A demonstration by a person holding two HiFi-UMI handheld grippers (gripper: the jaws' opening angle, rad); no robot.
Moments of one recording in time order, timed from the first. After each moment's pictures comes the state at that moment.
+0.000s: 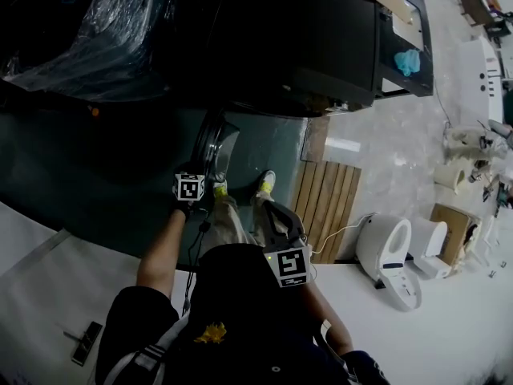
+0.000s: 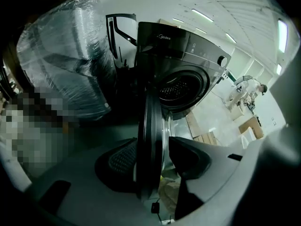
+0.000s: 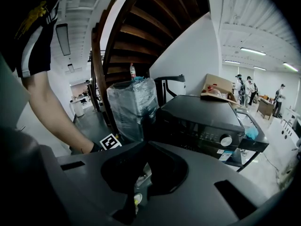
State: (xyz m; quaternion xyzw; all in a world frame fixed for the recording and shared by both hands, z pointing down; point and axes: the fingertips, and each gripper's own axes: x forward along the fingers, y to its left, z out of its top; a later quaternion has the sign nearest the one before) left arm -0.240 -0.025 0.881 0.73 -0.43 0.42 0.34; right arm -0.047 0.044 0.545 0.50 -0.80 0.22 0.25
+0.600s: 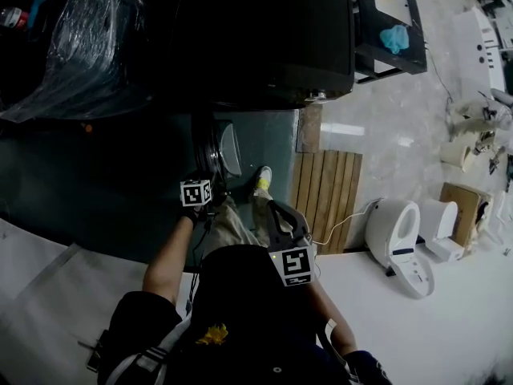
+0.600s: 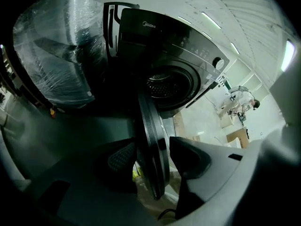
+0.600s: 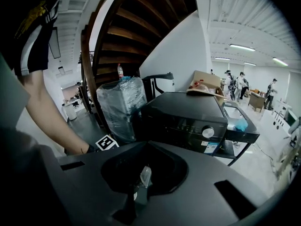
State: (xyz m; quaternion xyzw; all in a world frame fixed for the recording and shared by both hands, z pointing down) left arm -0.138 -0.005 0.873 0.71 -0.40 0.40 0.42; right arm 0.045 0.050 0.557 0.53 -0.78 0.24 0.24
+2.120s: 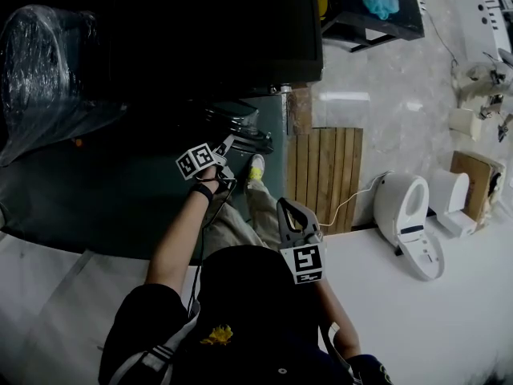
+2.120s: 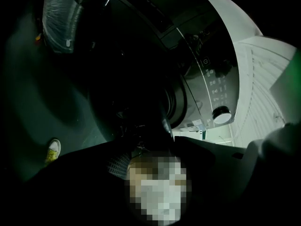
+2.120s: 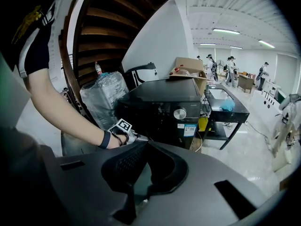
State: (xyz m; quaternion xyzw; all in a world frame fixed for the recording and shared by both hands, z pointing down) left arm 0.087 -0.106 0.889 0.63 -0.39 0.15 0.66; right arm 0.193 0.044 0.619 0.56 -0.72 0.32 0.24
